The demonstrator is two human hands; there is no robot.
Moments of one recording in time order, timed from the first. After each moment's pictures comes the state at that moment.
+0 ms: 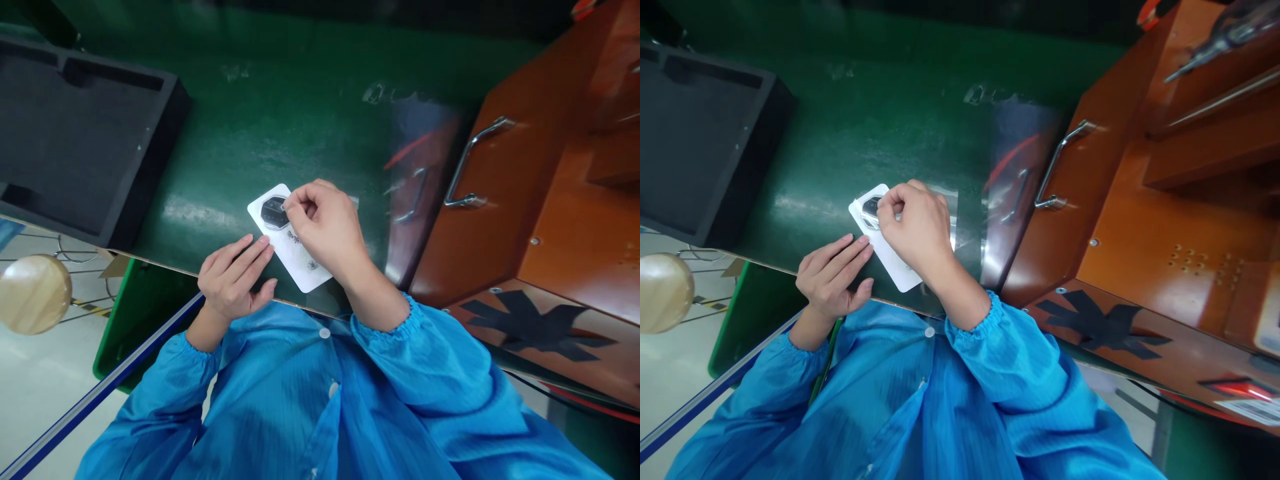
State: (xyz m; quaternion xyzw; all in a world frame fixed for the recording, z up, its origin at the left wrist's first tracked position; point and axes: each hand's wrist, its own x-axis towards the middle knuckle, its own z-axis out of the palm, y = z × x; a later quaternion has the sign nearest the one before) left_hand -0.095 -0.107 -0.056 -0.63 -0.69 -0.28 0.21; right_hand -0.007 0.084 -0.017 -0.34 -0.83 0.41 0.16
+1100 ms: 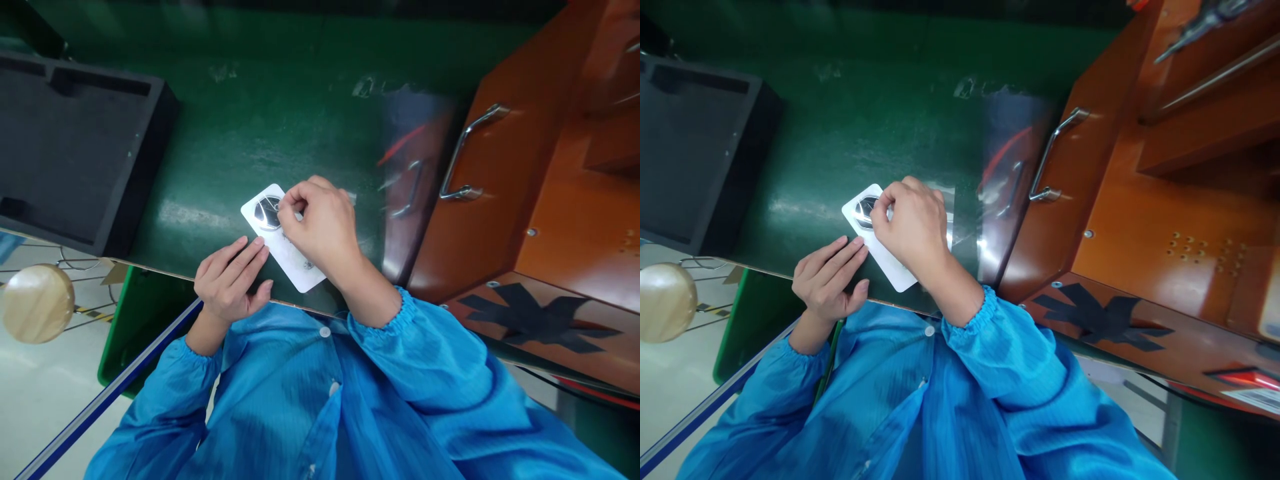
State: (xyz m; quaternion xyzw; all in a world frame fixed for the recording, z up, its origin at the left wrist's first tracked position) left_hand -0.097 -0.107 -0.056 -0.63 -0.69 -0.28 0.21; right_hand -0.008 0.083 -0.025 -0.35 -0.86 0.33 0.18
